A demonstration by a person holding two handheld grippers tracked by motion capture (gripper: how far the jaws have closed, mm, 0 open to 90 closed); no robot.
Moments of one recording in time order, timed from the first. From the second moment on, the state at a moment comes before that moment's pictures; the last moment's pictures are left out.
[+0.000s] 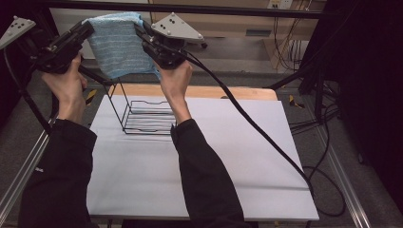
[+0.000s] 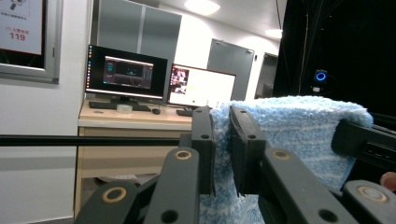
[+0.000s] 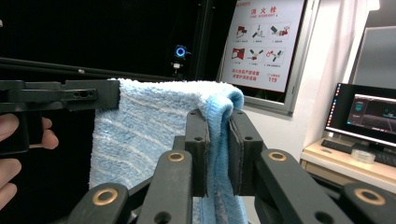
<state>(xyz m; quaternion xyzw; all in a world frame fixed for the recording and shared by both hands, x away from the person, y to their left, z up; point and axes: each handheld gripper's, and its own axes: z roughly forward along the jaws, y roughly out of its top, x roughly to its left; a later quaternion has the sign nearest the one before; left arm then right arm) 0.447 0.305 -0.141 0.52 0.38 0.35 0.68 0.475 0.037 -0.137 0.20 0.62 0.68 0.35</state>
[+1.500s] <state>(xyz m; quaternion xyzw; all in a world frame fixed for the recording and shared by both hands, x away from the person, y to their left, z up) 0.494 0.296 -0.200 0.60 0.39 0.33 0.61 0.510 0.027 -0.207 0.25 0.65 0.64 0.31</state>
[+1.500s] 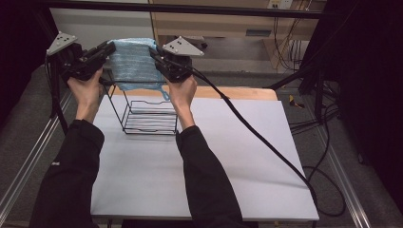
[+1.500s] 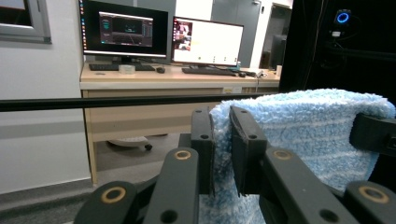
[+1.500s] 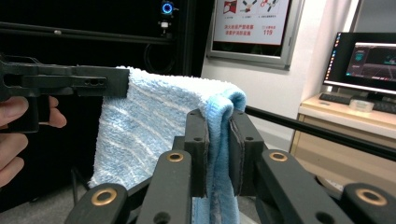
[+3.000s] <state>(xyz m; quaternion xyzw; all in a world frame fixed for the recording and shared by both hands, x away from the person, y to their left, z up) 0.443 0.317 -0.232 0.67 0.37 0.29 0.58 0.479 0.019 -0.230 0.21 0.73 0.60 0.25</state>
